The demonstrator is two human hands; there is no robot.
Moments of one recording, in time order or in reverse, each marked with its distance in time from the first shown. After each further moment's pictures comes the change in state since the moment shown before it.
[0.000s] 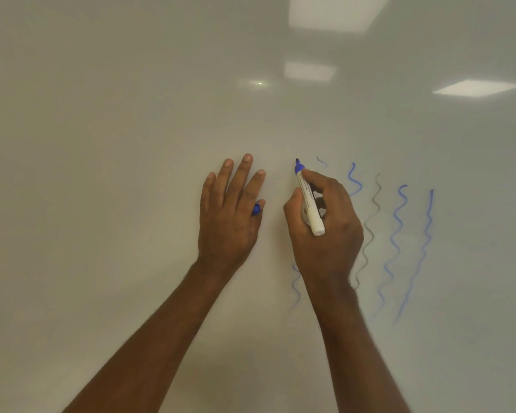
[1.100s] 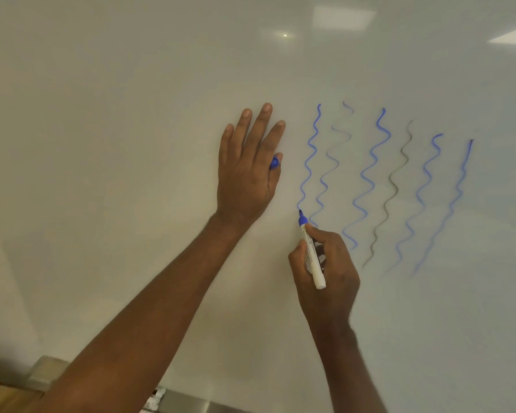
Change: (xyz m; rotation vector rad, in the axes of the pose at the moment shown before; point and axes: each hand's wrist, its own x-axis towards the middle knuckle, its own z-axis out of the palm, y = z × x) left_hand -0.005 0.005 -0.004 -0.034 0.005 -0.018; right_hand -0.131 0.032 -0.037 -0.062 -0.207 0.207
